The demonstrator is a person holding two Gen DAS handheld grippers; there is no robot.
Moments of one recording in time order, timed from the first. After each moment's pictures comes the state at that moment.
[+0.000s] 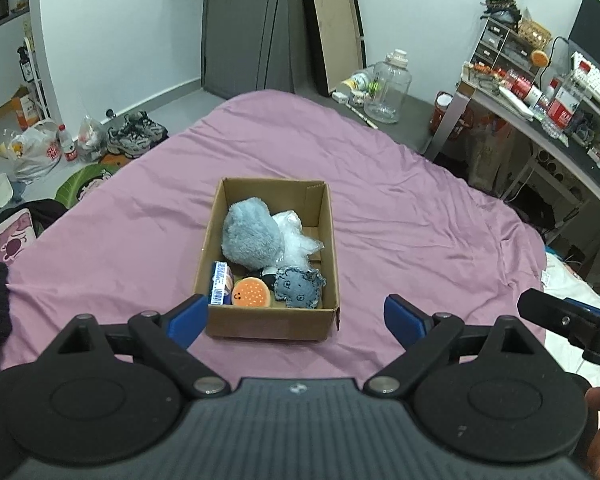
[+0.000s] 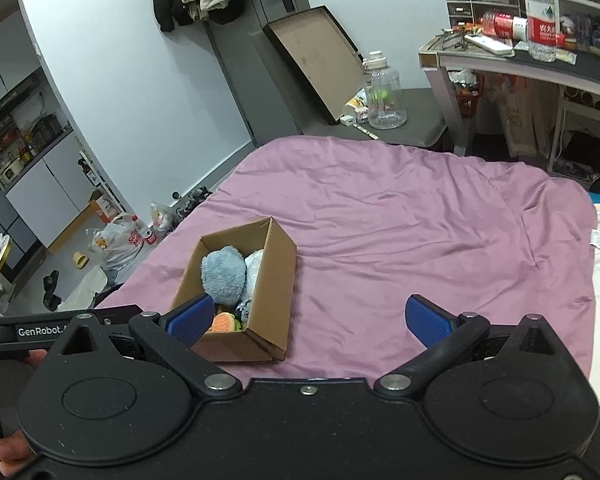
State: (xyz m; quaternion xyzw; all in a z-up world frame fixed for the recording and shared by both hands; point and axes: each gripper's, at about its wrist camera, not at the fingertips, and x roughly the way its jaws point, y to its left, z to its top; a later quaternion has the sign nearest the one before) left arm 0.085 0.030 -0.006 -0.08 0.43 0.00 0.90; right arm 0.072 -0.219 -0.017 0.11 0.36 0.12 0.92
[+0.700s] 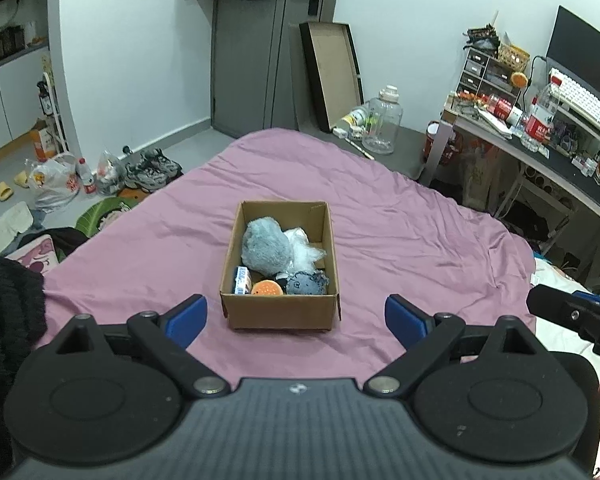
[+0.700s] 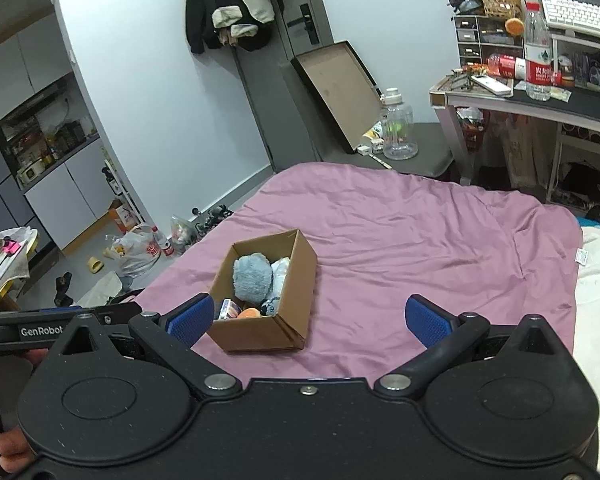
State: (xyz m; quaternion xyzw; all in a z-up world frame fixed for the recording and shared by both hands) left arm 0.006 0.026 0.031 -0.07 0.38 0.02 0.92; right arm 0.000 -0.221 0.018 0.10 0.31 0.15 0.93
